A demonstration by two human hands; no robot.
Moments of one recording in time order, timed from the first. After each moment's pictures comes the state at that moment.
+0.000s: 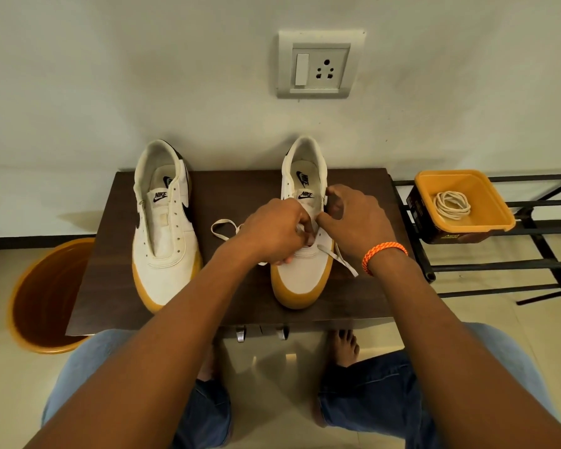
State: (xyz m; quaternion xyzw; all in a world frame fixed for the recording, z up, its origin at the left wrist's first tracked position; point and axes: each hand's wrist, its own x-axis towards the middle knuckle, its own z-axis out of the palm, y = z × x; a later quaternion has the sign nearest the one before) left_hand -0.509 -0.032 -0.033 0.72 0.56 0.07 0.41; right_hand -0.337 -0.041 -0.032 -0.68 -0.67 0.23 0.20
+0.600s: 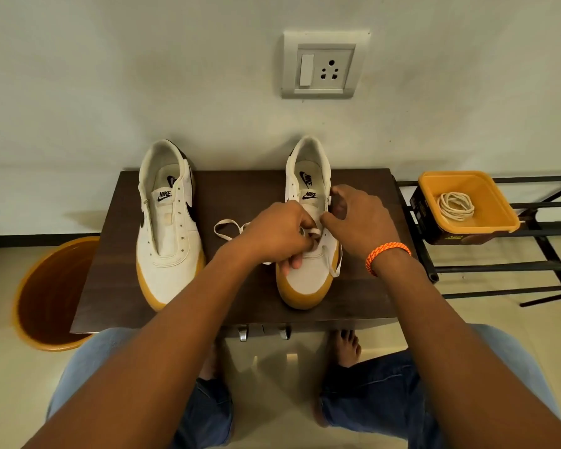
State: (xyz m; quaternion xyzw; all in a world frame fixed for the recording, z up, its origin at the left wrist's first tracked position) left_hand -0.515 -0.038 -0.027 0.70 0.53 0.06 0.47; right_hand -0.337 -0.040 -0.032 -0.68 -0.67 0.22 0.19
